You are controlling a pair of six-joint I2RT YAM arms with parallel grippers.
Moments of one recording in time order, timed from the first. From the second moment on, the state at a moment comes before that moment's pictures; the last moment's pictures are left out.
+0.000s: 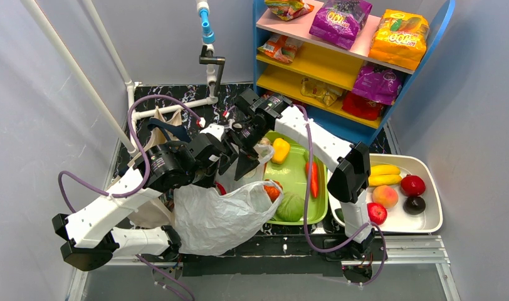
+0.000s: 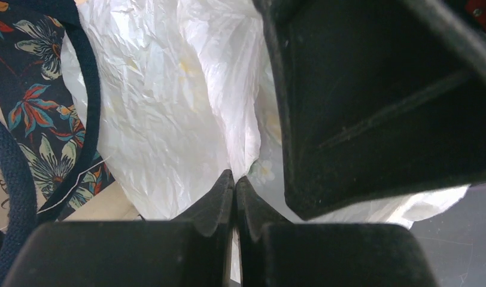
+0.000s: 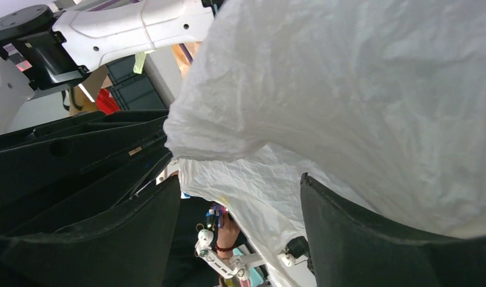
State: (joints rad) left arm -0.99 1.13 1.45 -1.37 -0.35 -0.58; right arm 0.86 2.02 2.06 -1.27 -1.00 0.57
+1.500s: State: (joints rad) left arm -0.99 1.04 1.39 -1.40 -0.35 -0.62; right arm 0.11 1.13 1.10 -1.25 0.07 0.66
